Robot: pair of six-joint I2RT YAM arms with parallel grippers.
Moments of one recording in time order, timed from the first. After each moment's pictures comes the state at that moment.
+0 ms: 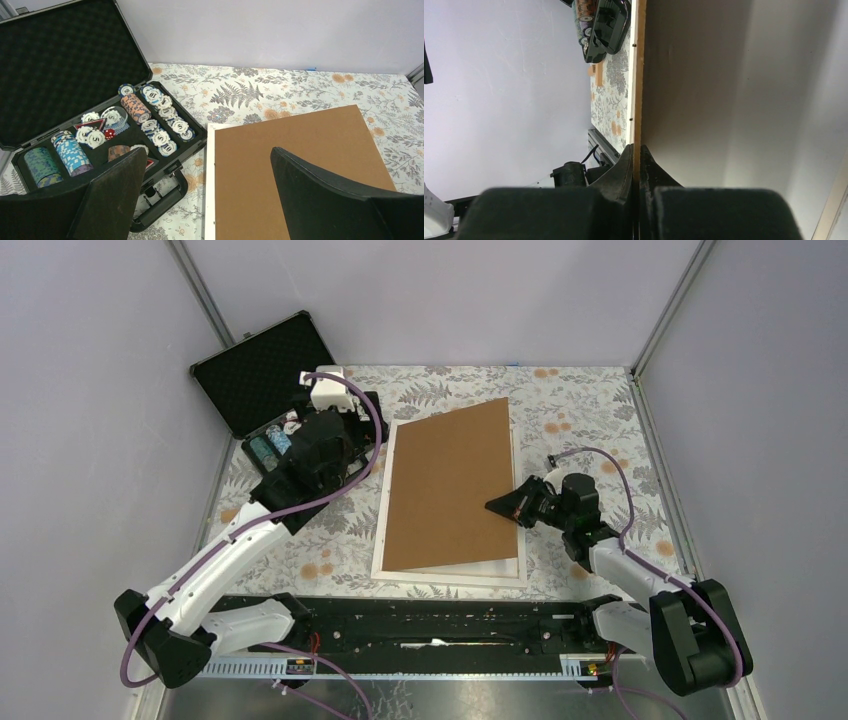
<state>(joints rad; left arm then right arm) -0.67 1.08 1.12 -0.18 -0.59 -0.20 0.28 1.11 0.34 0.37 -0.61 1.04</state>
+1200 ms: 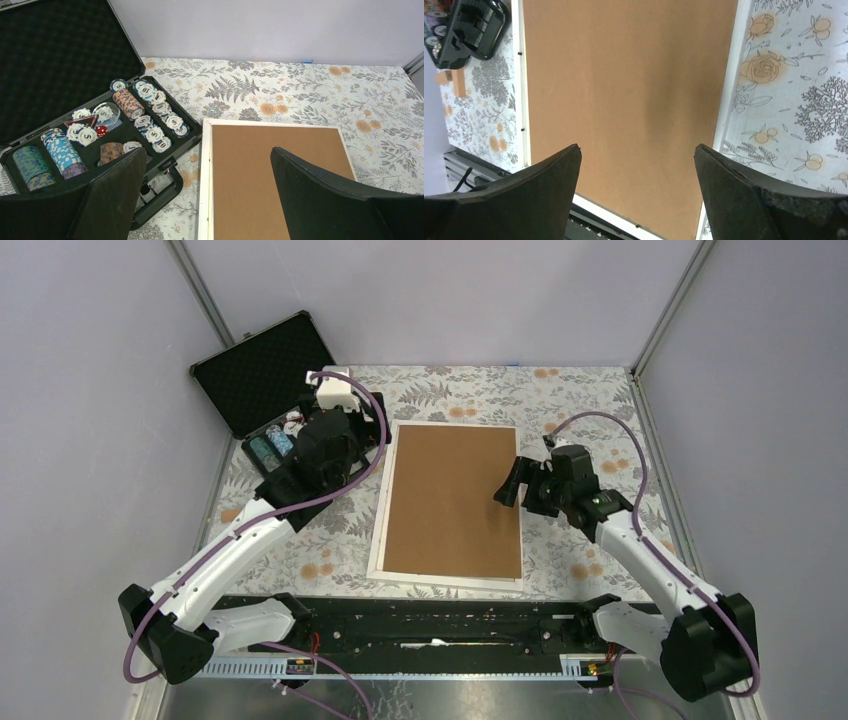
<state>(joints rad) -0.67 1.11 1.12 -0.19 -0.57 -0.22 0.35 1.06 0.70 -0.40 -0.20 0.58</state>
